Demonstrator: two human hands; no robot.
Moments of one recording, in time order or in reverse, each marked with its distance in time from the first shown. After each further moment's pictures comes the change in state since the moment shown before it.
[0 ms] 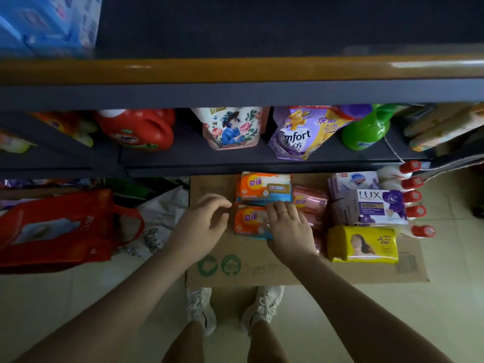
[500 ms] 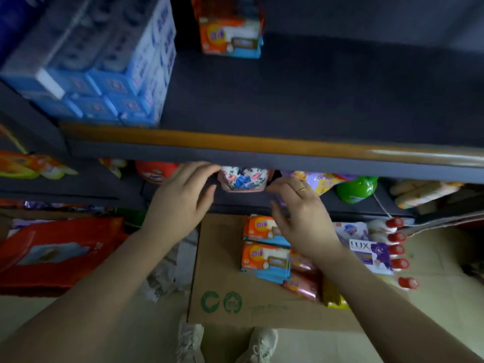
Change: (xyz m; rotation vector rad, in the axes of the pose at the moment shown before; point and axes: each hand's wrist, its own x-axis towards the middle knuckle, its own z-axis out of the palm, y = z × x) left_hand 0.024 0.026 -0.119 0.343 0.509 0.409; right_hand 0.024 -0.006 -0.161 0.389 0.544 -0.346
